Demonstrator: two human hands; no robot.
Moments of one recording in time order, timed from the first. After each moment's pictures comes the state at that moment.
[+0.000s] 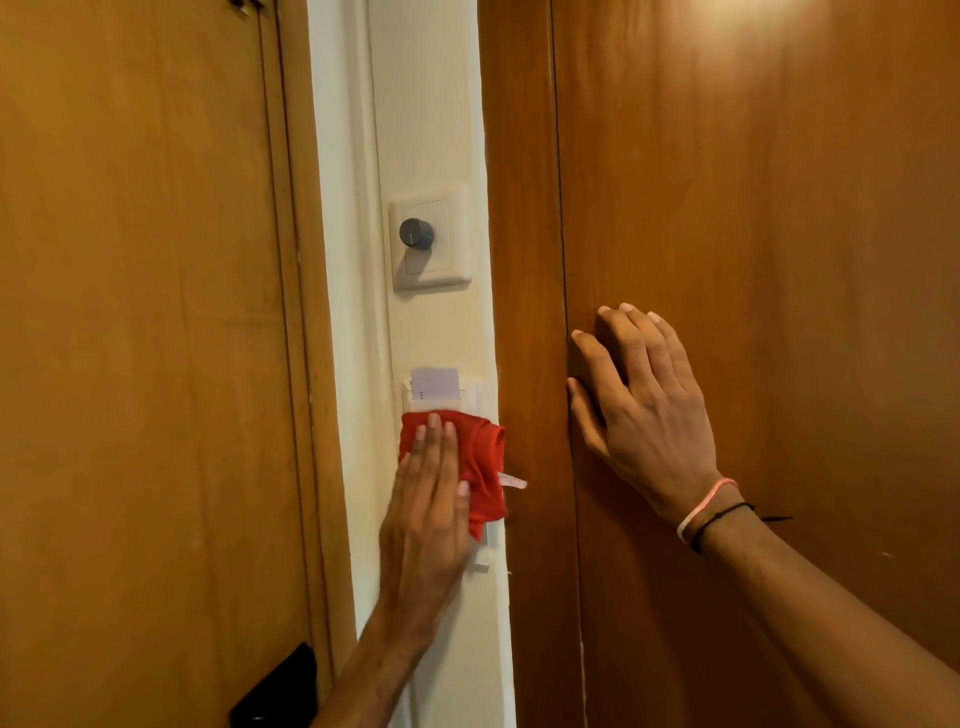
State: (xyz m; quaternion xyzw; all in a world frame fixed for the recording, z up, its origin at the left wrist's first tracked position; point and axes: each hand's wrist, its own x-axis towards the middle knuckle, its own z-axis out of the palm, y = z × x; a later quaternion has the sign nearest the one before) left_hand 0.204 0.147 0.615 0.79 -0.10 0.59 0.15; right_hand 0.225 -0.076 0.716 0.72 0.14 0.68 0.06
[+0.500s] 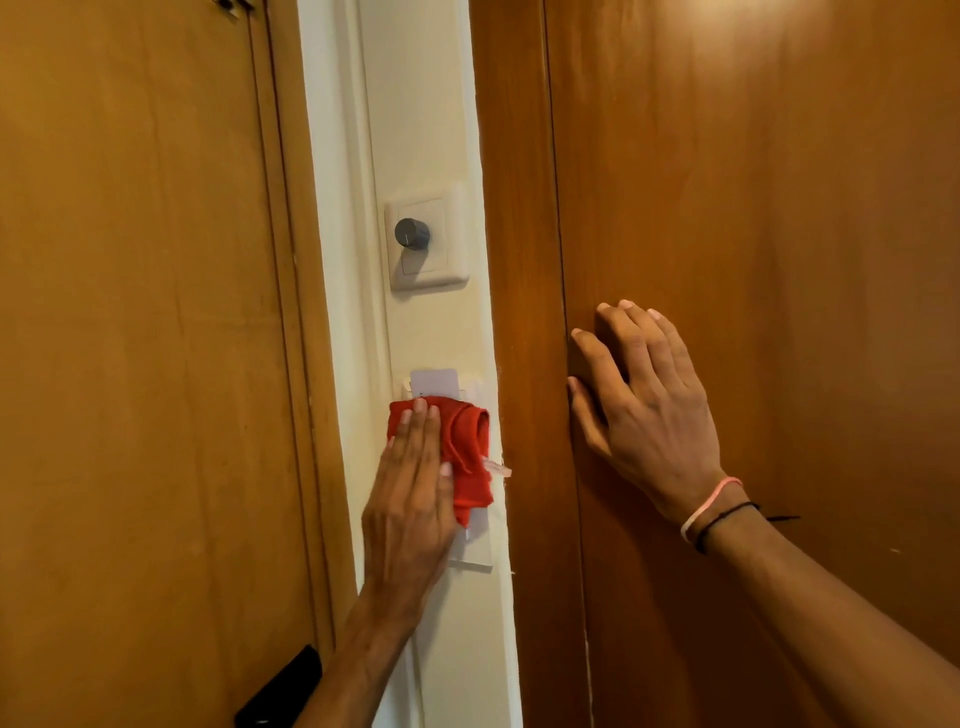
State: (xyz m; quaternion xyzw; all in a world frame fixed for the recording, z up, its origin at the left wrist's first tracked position) left_hand 0.194 0.160 0.633 0.79 -0.10 0.58 0.17; right_hand 0.226 -0.077 0.716 0.72 0.15 0.68 0.06
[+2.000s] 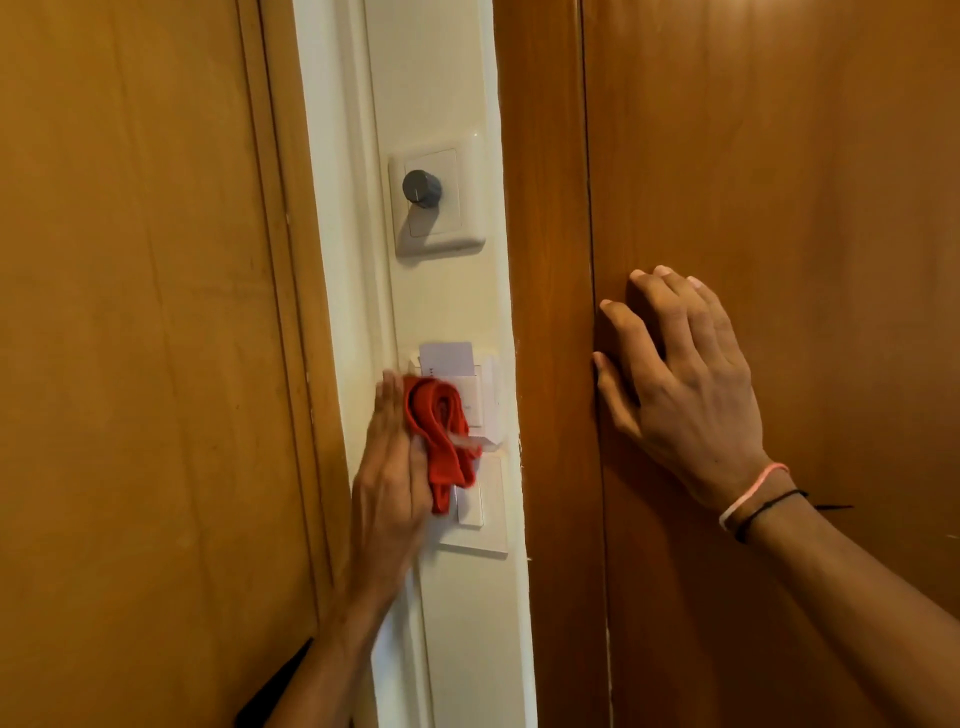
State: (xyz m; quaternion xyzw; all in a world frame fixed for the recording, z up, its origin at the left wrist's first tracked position) left_hand 0.215 0.196 0.633 0.76 -0.16 0.51 0.36; right_hand 0.233 -0.076 0.712 0.71 0.15 0.69 0.05
